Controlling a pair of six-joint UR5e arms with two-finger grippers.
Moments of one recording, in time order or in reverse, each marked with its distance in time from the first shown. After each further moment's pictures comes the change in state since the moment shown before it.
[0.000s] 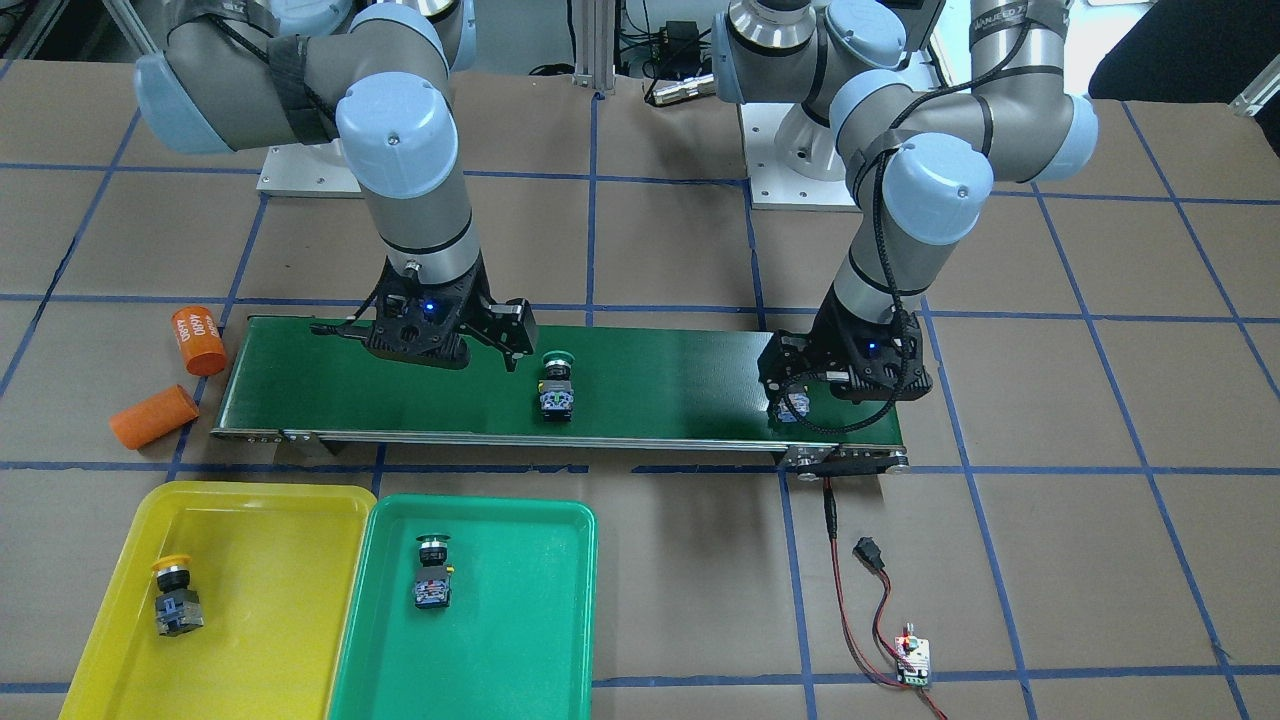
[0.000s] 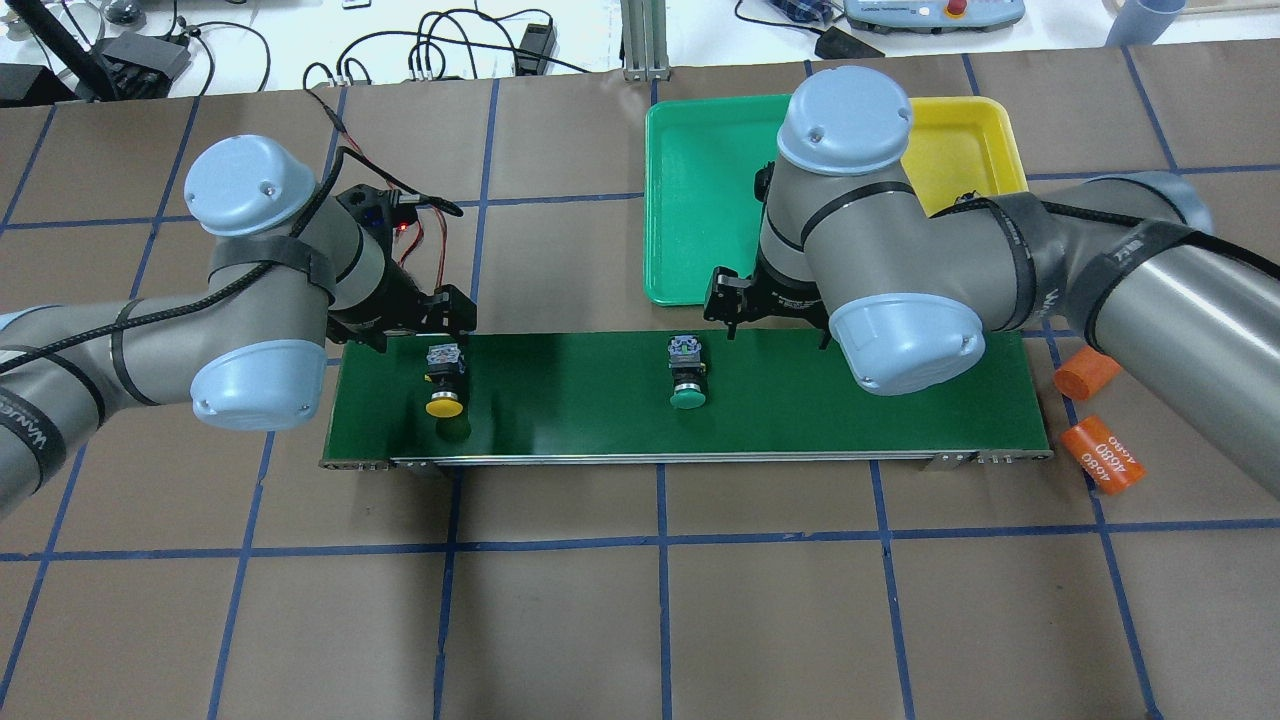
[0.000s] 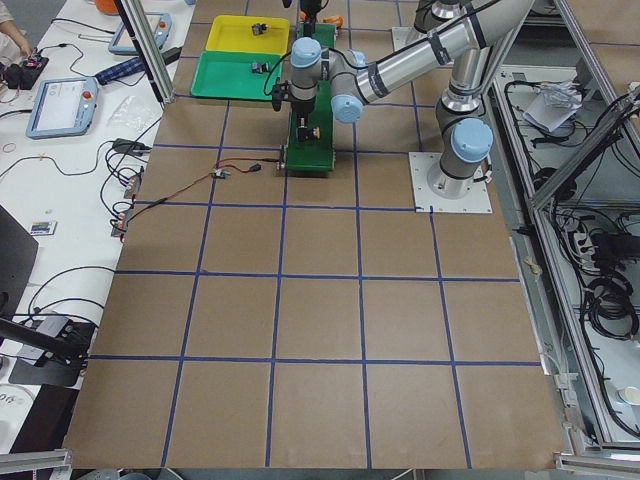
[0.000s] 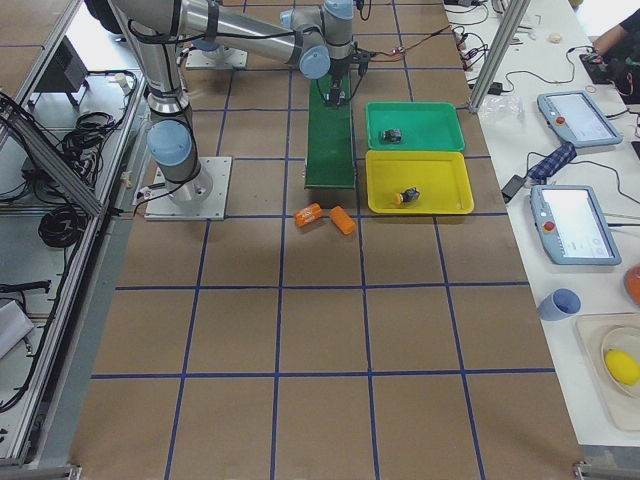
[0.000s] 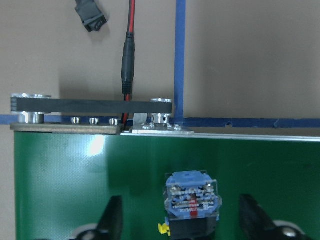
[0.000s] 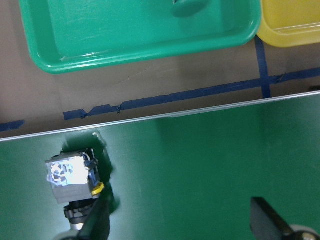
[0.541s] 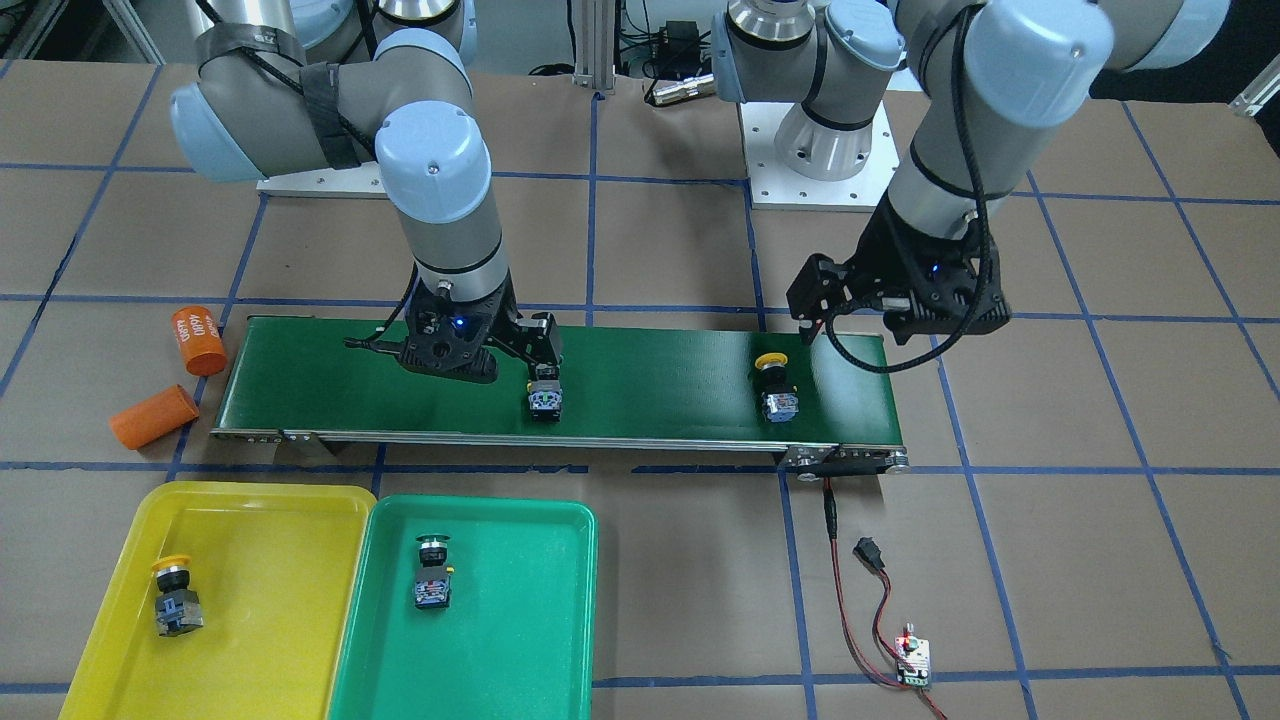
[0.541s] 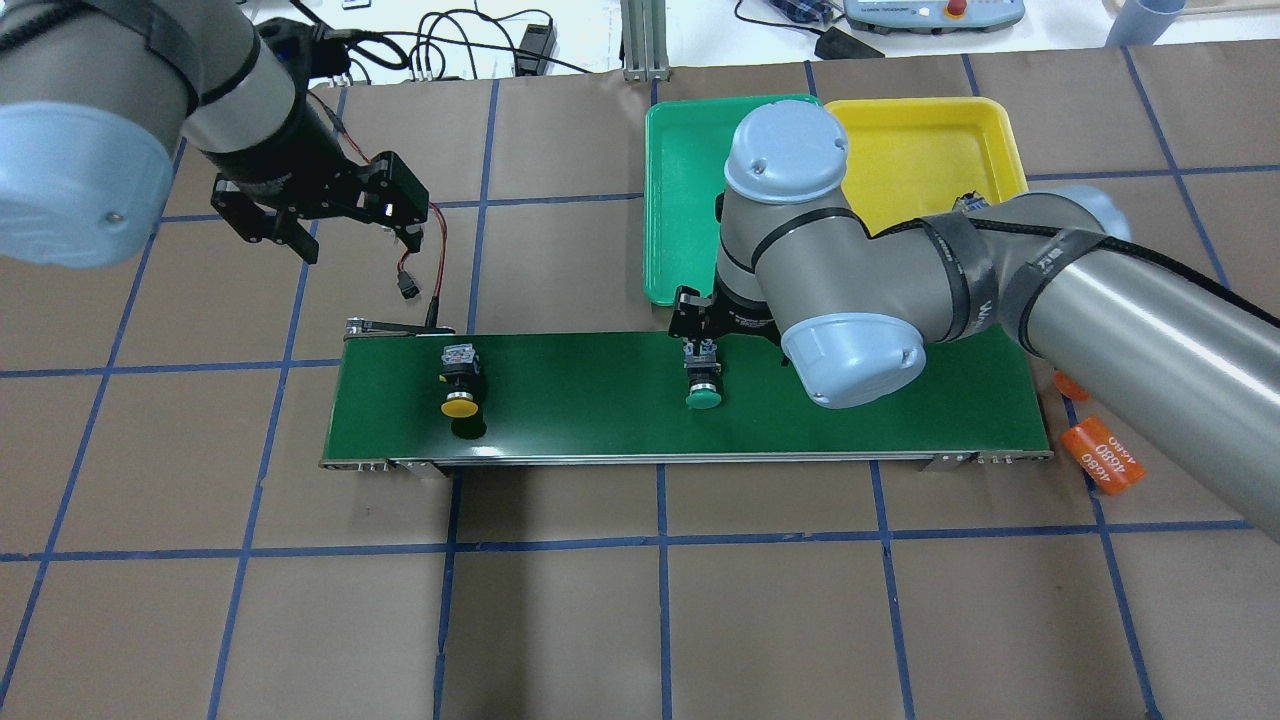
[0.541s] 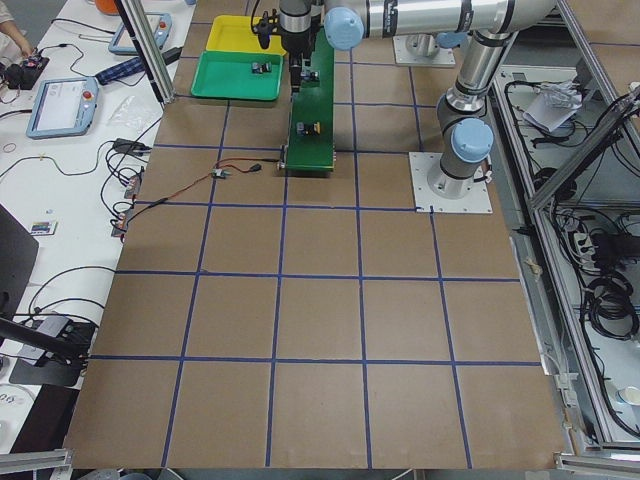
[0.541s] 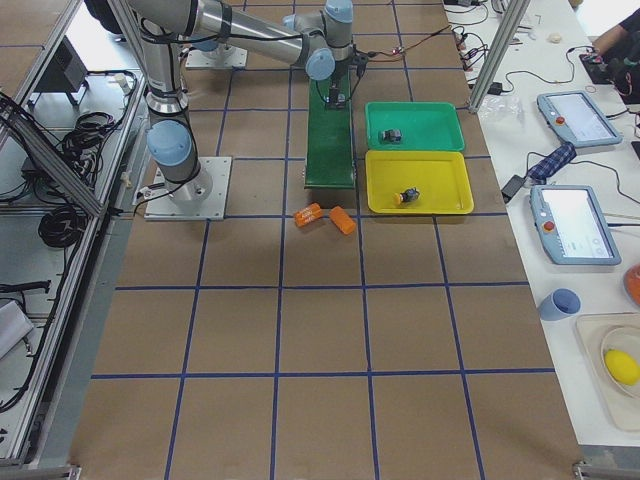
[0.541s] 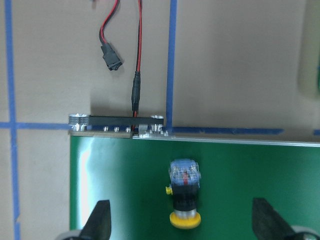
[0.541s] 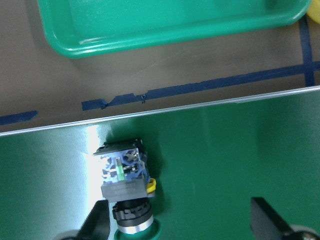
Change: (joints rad) left arm -0.031 0.094 0.411 -0.576 0.014 -0.029; right arm 0.062 0.066 -0.006 -0.035 0.010 0.037
